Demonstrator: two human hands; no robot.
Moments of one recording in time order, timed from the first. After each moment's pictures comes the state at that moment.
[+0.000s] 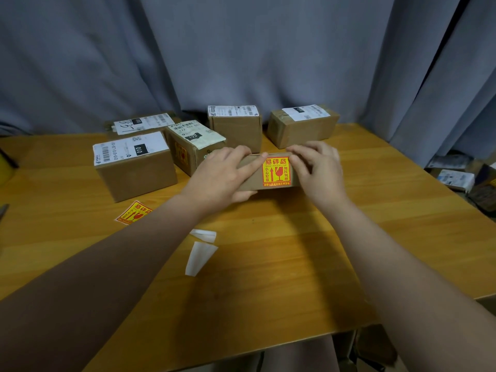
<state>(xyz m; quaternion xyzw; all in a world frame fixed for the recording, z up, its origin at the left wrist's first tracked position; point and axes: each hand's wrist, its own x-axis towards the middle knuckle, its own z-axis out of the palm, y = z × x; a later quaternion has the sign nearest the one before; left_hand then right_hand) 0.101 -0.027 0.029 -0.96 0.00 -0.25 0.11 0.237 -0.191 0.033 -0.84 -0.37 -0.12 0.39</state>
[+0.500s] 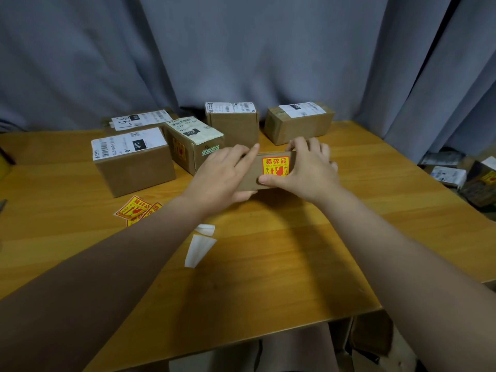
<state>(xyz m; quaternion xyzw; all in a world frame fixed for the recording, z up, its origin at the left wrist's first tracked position) 0.095 -0.038 0.022 -0.96 -0.03 -0.26 0.08 0.224 -0.192 0.044 -0.90 -0.37 -0.06 0.22</state>
